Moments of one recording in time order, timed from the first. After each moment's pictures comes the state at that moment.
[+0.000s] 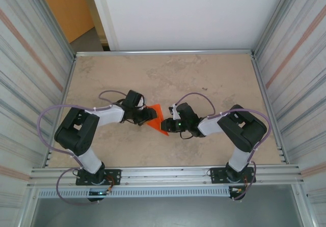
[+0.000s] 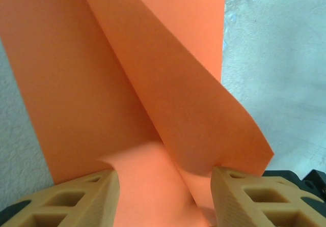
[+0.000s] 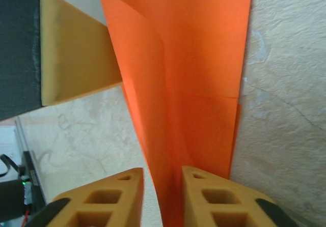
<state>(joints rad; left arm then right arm) -0.51 1.68 0.82 -0.18 0.41 -0.78 0.75 1.74 0.61 0.44 -0.42 0.78</state>
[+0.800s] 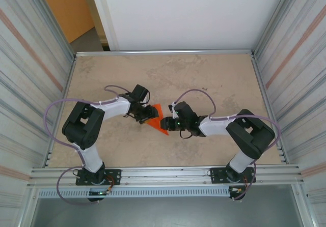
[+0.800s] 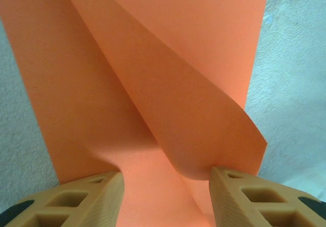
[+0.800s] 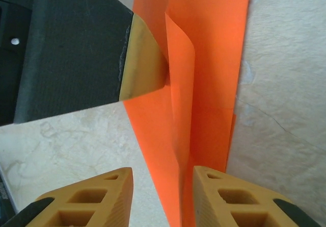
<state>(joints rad) -0.54 1.78 1.01 -0.43 0.35 -0.78 0.80 1.65 0.67 0.25 -0.26 0.70</state>
